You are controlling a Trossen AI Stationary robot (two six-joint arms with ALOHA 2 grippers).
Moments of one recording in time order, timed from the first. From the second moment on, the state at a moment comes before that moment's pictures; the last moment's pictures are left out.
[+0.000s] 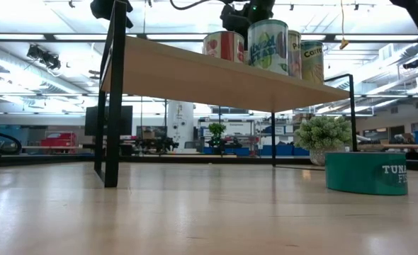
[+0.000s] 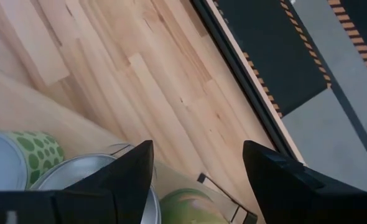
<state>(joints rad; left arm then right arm) 0.15 0.98 1.22 -0.89 -0.20 -0.08 -0.35 1.88 2.06 -1.30 0.19 0.11</state>
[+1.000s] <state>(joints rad) 0.15 0.98 1.22 -0.89 -0.20 -0.10 -0.31 1.88 2.07 -1.26 0.13 -0.02</state>
